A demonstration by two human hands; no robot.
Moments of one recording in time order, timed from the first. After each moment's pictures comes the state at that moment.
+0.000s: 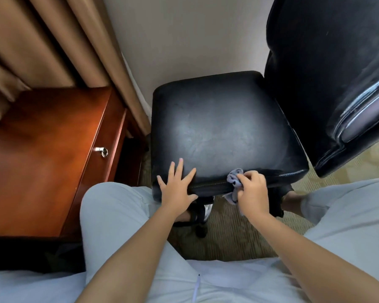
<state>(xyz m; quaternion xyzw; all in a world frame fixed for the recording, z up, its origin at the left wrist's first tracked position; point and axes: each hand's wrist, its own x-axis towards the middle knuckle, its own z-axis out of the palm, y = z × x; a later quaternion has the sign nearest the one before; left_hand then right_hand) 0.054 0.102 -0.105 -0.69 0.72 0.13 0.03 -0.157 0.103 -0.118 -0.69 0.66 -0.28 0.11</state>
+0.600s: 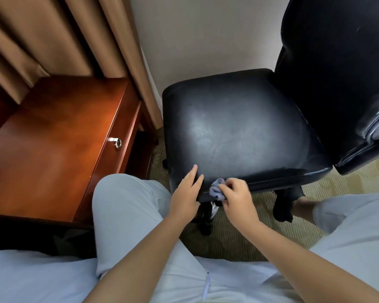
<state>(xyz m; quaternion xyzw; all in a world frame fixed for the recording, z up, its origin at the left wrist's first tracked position) 0.062 0.132 -0.115 -0.67 0.71 0.17 -0.09 -0.104 0.122 -0.120 -0.79 0.54 -0.25 0.15</state>
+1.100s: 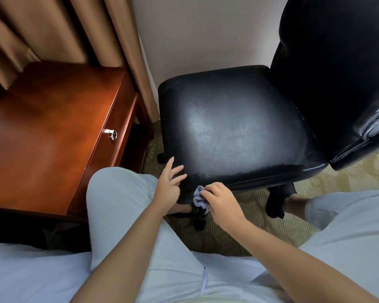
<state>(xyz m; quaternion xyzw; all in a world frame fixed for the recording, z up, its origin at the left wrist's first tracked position) 0.093 0.132 -0.094 -0.66 0.37 0.51 -0.41 -0.088 0.131 -0.117 -0.89 0.39 -0.19 0.13</state>
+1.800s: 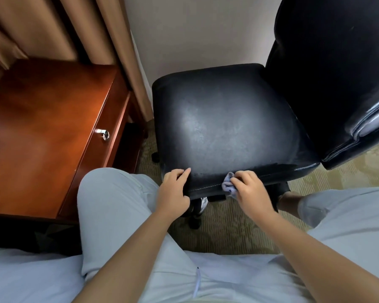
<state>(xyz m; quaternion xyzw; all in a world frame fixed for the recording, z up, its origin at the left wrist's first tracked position) 0.071 0.136 -0.112 -0.71 0.65 0.24 -0.15 -0.163 0.102 -0.113 -0.86 0.48 -0.18 0.02</state>
